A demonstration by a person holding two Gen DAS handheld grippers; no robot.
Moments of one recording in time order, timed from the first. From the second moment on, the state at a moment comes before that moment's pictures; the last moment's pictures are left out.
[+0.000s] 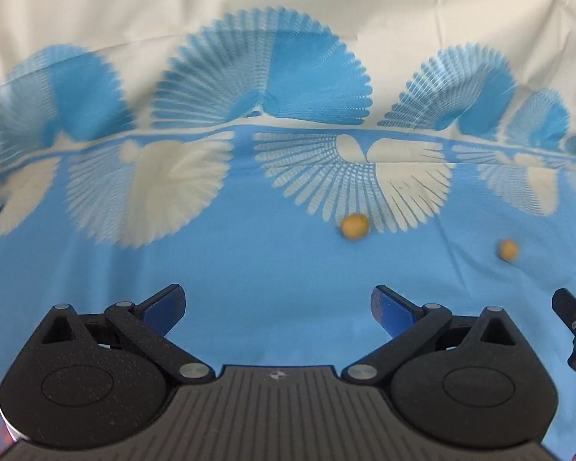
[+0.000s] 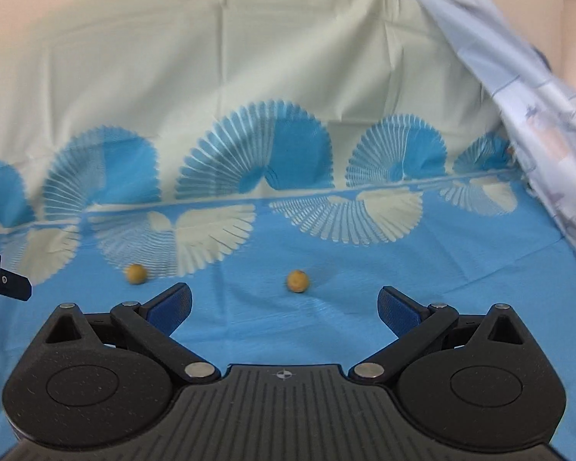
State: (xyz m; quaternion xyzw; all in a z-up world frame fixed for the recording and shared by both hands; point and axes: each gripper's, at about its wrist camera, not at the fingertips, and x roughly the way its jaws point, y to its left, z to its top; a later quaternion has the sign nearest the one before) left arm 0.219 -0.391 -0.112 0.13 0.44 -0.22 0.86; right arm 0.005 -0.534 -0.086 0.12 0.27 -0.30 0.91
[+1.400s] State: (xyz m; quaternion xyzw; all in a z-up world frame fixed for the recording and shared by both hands) left arm 0.086 -0.235 -0.001 0.06 0.43 -0.26 0.86; right arm -0.039 -0.426 -0.023 0.15 0.22 -0.18 0.95
